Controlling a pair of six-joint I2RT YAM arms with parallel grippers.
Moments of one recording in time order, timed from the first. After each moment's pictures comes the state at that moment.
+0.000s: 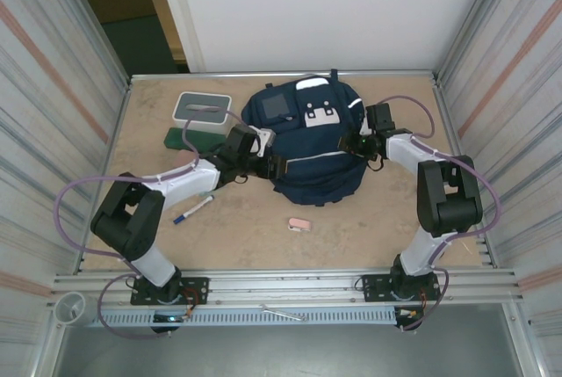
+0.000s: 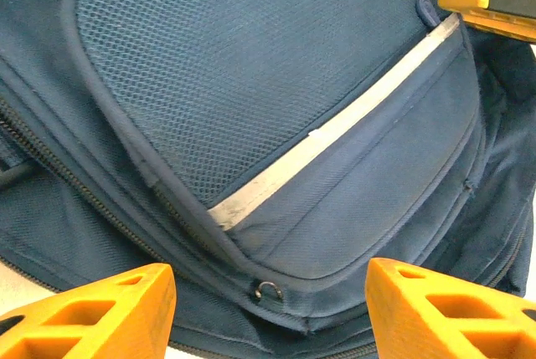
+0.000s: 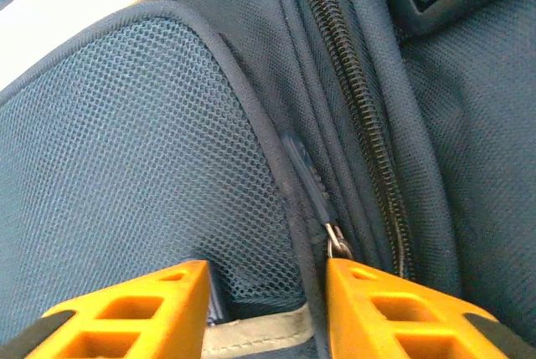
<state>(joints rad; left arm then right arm) -0.60 1.63 0.95 -0.09 0.27 -0.35 0.17 1.72 1.06 -0.31 -0.24 0.48</state>
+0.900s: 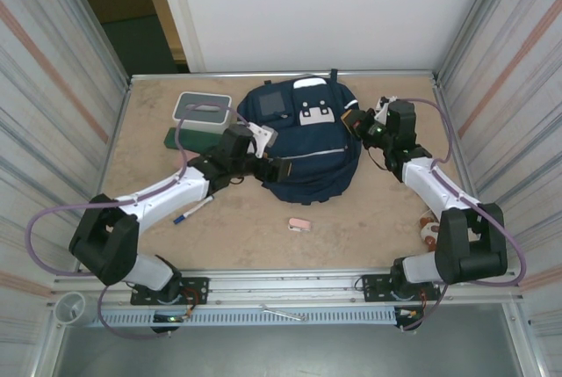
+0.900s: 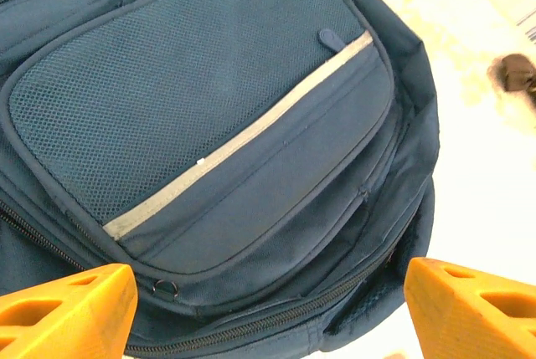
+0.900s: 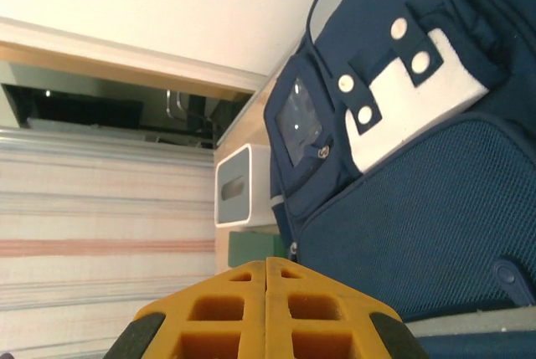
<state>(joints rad) -0.66 1.45 0.93 -0.15 0.21 -0.21 0.16 1.38 0.87 0.14 -0.46 1.07</state>
